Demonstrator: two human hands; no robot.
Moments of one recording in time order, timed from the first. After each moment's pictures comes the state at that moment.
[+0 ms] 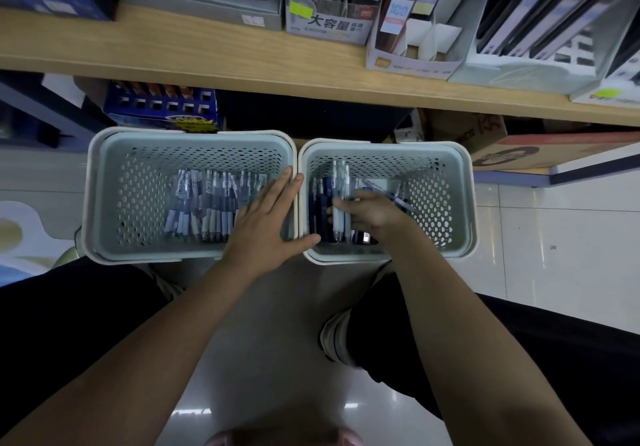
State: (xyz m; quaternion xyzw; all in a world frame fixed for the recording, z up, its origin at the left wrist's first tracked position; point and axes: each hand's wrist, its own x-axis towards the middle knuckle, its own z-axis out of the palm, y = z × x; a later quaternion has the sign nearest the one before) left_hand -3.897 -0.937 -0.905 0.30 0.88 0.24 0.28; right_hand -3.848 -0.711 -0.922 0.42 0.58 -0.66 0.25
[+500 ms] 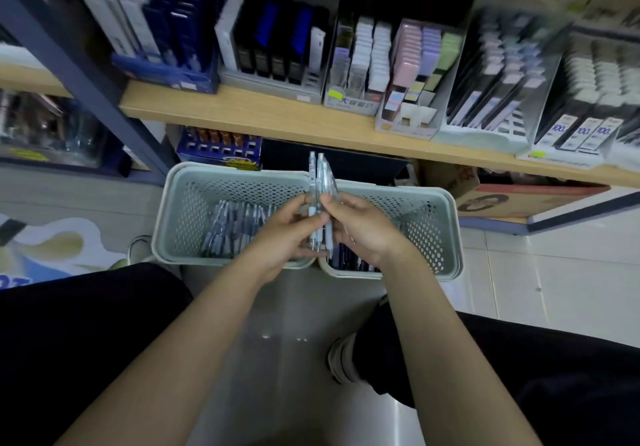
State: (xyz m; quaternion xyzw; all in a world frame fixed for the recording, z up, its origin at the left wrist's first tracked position) left_hand -3.895 -0.947 -0.799 0.02 0.60 0.68 0.41; right_hand -3.852 -0.793 -0.779 0.25 0.59 -0.75 0.16
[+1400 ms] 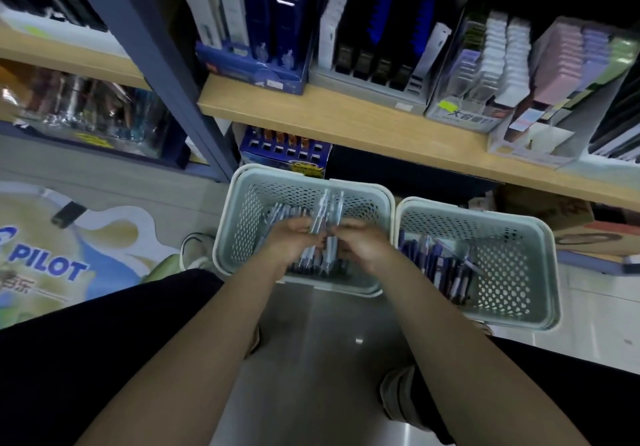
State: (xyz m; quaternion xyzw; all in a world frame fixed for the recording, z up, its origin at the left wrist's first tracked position) left_hand -3.969 -1.026 -0.890 -0.13 0.71 0.56 0.40; right_hand -3.932 -0.870 -0.895 0.37 0.63 -0.64 0.23
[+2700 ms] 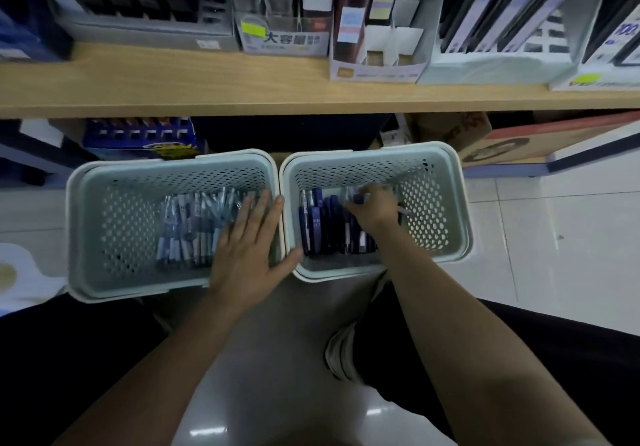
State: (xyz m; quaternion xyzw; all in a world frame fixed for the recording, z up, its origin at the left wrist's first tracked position) left_hand -3.890 -0.942 -0.919 0.32 0.92 0.14 0.19; right_hand -3.850 -0.683 -0.976 0.43 0.82 -0.35 0.17
